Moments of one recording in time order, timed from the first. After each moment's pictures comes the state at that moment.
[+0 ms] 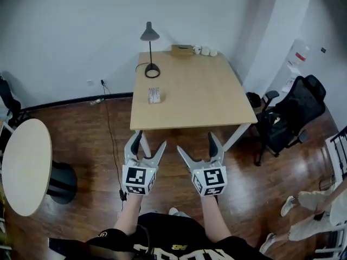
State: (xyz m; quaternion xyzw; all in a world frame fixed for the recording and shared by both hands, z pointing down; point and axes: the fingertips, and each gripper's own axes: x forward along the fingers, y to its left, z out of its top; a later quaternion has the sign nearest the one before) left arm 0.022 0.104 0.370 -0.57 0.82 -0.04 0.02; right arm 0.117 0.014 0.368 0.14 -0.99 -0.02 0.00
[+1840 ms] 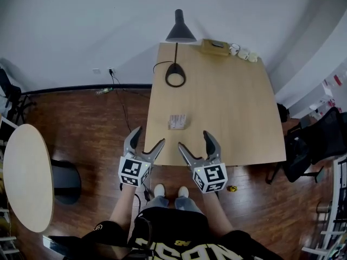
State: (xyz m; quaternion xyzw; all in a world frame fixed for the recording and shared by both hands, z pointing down) left arm -0.336 -0.028 0.466 -0.57 0.82 -0.05 -0.07; right arm -0.245 -0.122 0.447 0.05 -1.00 0.03 0.08
